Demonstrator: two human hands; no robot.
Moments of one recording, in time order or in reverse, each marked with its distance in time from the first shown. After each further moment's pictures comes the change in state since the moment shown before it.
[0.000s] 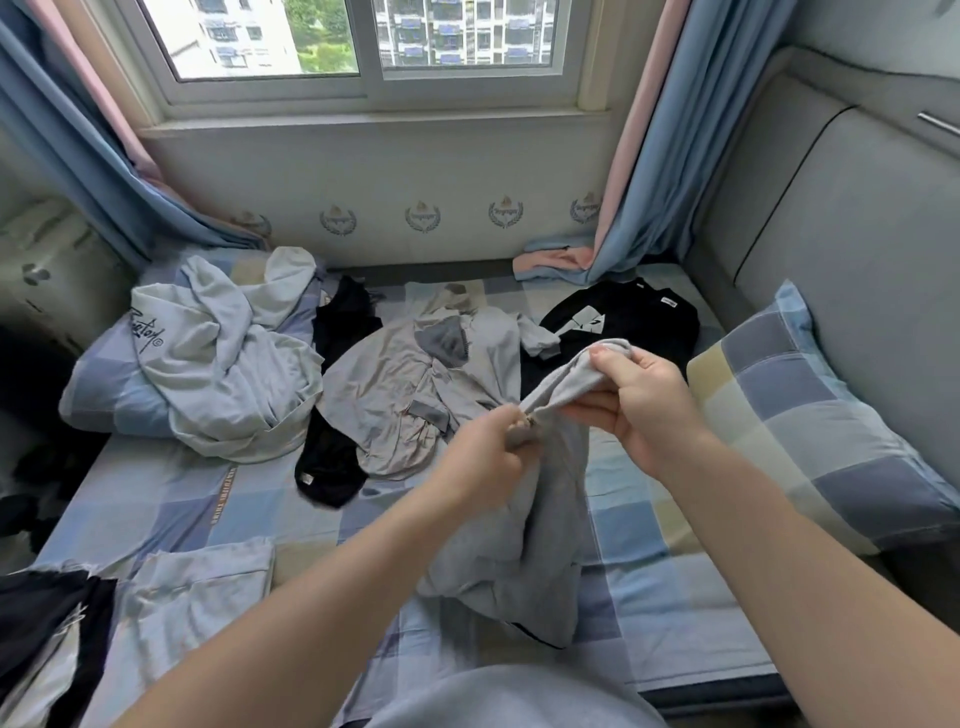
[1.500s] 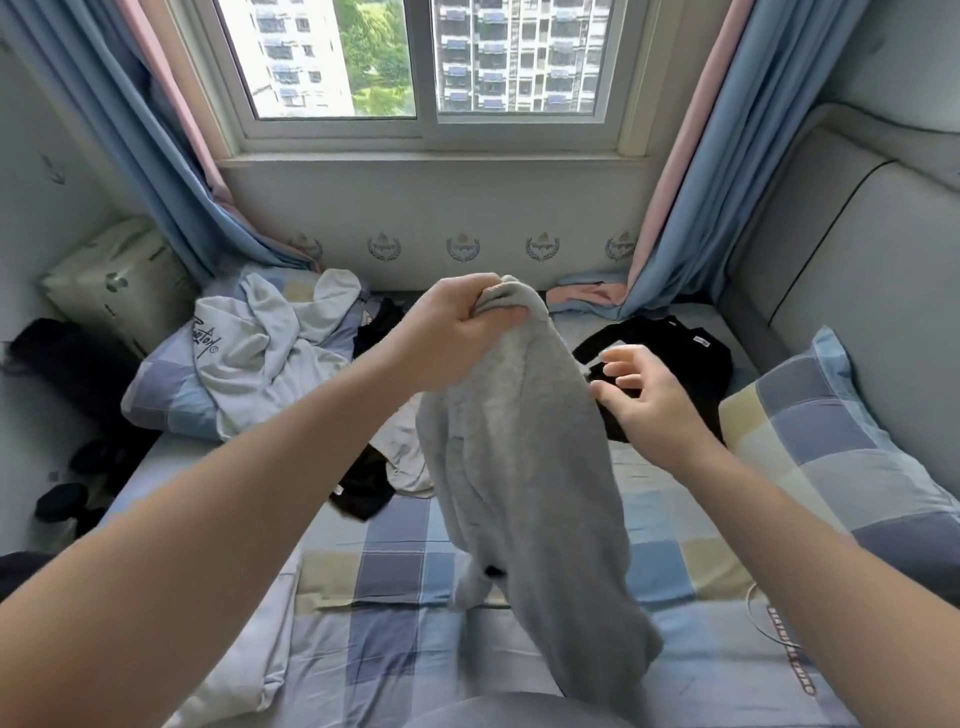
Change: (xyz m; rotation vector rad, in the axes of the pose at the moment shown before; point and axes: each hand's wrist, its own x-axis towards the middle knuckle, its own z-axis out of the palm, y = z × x) left_hand -0.004 0.057 -0.137 -0.122 0.251 0.365; right_hand 0.012 0.008 0.004 -0.819 -0.096 -0.415
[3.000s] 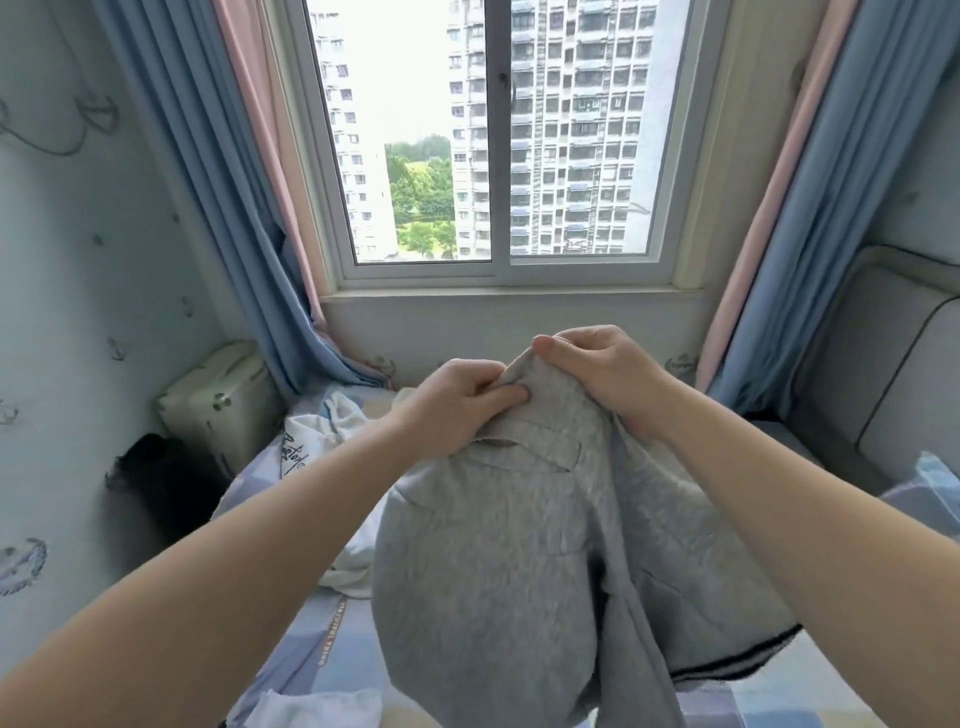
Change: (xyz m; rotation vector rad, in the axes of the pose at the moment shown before) left_hand -0.004 -0.015 -0.204 0.173 -0.039 0.022; right_hand 0.091 -0.259 0.114 0.319 -0.246 -0.268
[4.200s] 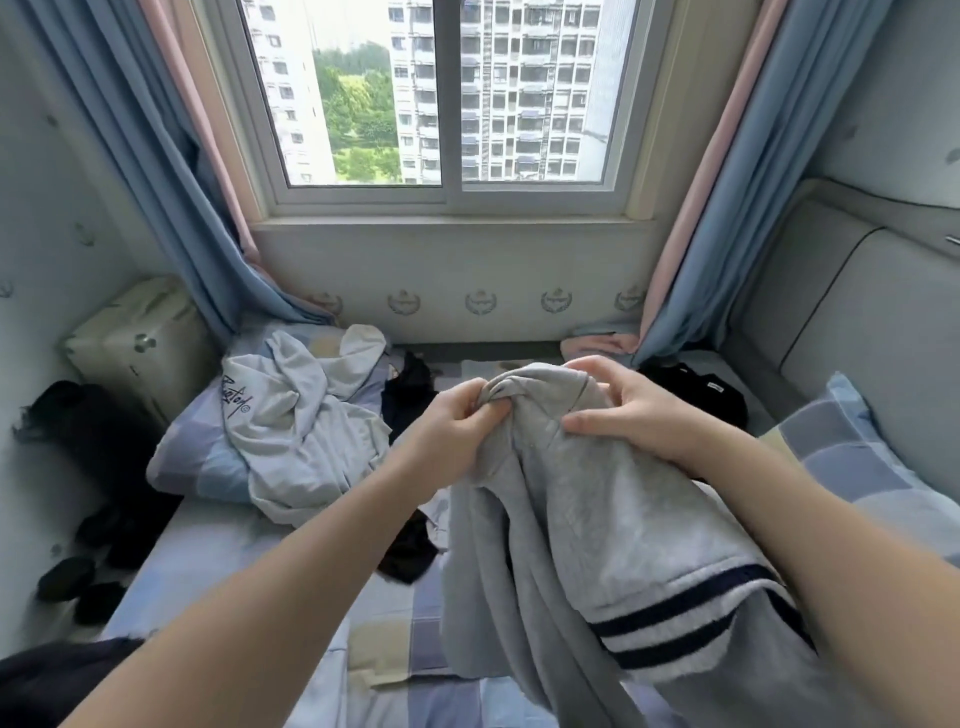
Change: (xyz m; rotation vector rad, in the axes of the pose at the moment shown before) left_hand -0.046 -0.059 0.090 -0.469 0.009 -0.182; right_hand -0.094 0.072 -0.023 -0.008 -0.150 0.317
